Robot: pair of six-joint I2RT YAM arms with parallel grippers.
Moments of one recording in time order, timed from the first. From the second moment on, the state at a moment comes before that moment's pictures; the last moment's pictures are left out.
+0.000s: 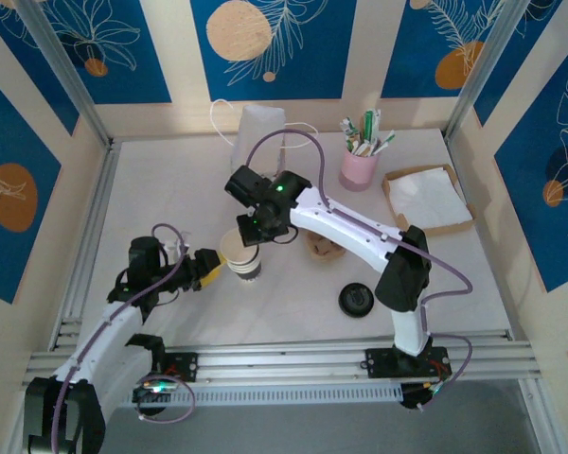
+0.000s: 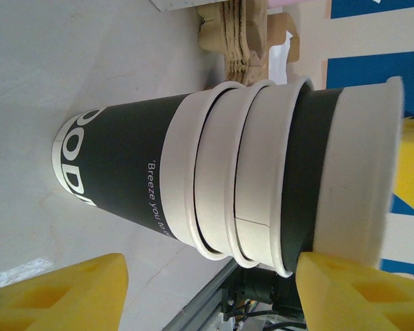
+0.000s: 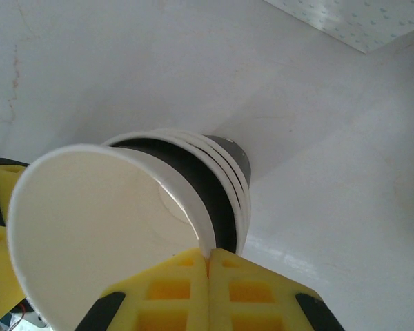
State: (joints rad) left arm -0.12 0.83 0.32 -0.12 0.88 -0.91; right arm 0.96 1.93 1.92 -1.20 0.00 0.60
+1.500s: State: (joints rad) left arm -0.18 0.52 0.72 -0.68 0.63 -0.70; right arm 0.91 1.38 1.30 -1.17 0.02 0.63
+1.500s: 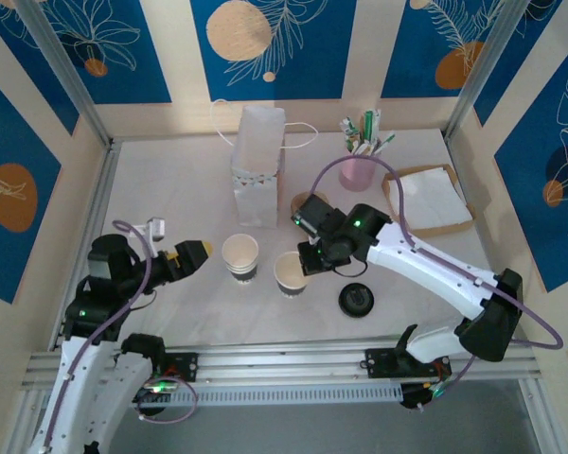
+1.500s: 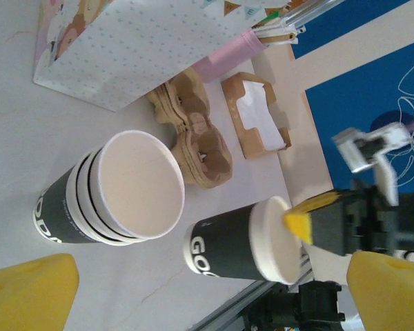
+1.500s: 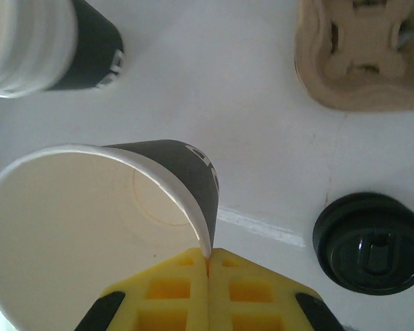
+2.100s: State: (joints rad) left arm -0.67 0.72 0.73 -0.60 0.29 -0.70; right arm 0.88 1.42 1.08 -0.98 -0.02 0.68
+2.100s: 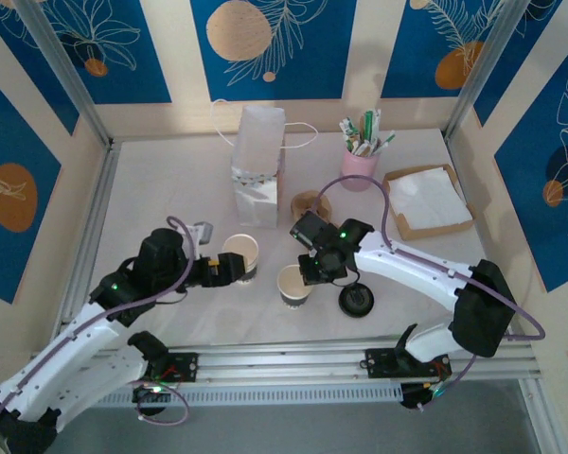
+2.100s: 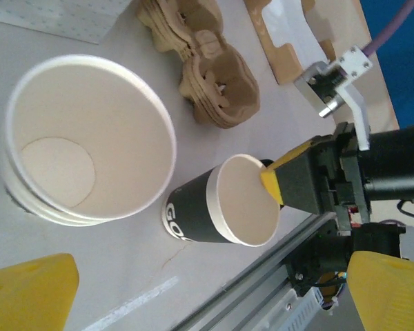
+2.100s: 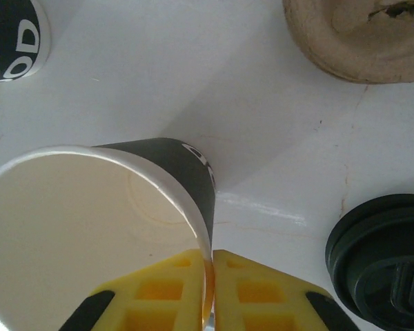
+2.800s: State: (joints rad) left arm -1.02 0.96 0.87 -0.53 0.02 -0.67; right arm 0.81 1.10 0.98 -1.09 0.04 0.74
